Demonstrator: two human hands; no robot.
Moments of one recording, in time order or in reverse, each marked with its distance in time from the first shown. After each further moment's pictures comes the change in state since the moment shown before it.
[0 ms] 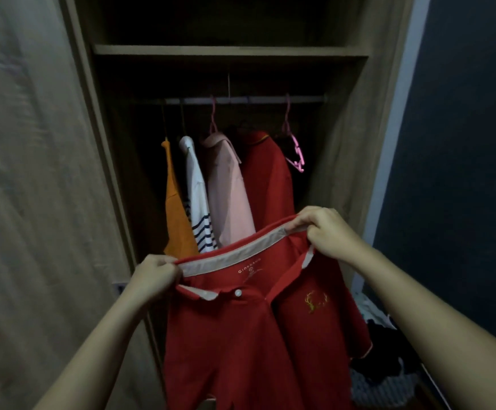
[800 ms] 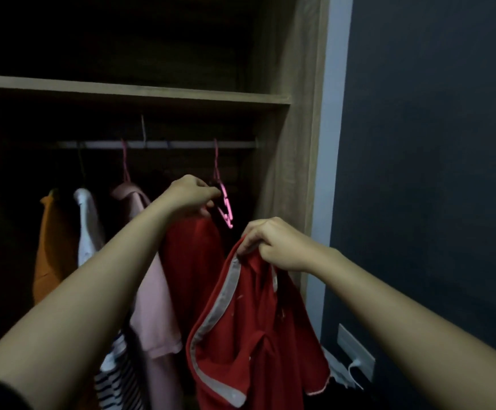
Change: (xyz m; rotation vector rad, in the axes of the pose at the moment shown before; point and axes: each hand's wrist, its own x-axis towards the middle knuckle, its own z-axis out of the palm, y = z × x) left_hand 0.195 0.272 0.119 0.041 -0.046 0.383; right_hand 0.100 0.070 -0.085 -0.218 -0.168 -0.204
